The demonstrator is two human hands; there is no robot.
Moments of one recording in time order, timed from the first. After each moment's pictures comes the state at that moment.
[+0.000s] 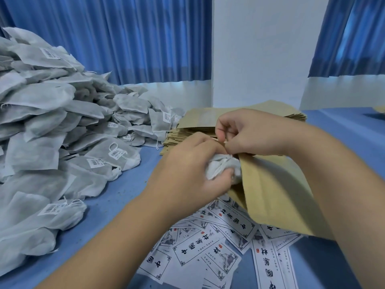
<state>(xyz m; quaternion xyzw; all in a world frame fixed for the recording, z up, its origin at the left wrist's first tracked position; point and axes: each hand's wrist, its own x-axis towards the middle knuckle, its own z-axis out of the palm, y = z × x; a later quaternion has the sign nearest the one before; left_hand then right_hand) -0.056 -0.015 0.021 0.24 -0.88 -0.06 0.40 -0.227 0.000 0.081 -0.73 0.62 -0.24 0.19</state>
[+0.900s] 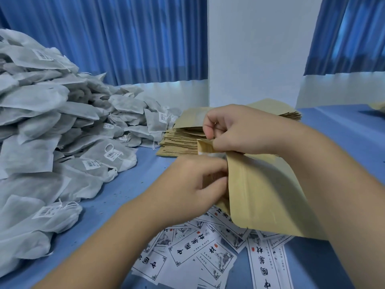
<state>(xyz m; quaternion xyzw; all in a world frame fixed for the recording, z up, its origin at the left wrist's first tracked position) -0.057 -0.011 0.018 0.17 -0.91 -0.18 0.32 -0.217 0.006 0.085 -0.74 0.59 -0.27 0.18</state>
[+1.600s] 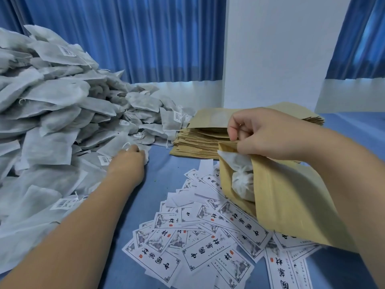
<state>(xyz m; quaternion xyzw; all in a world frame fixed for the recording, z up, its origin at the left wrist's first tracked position) 0.029 -0.176 -0.038 0.63 -0.77 0.10 0.06 -0.223 0.000 0.080 -0.73 0.61 -0.26 0.15</state>
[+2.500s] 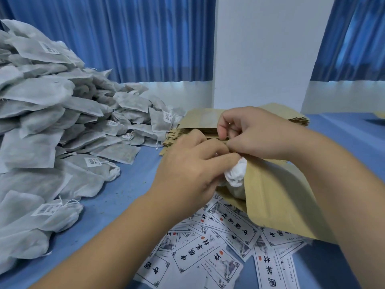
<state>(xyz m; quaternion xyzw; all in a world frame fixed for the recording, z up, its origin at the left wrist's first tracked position) -0.060 -0.034 0.013 0.11 -0.88 0.12 0.44 -0.228 -0.004 0.077 -0.73 0.60 -0.29 0.15</state>
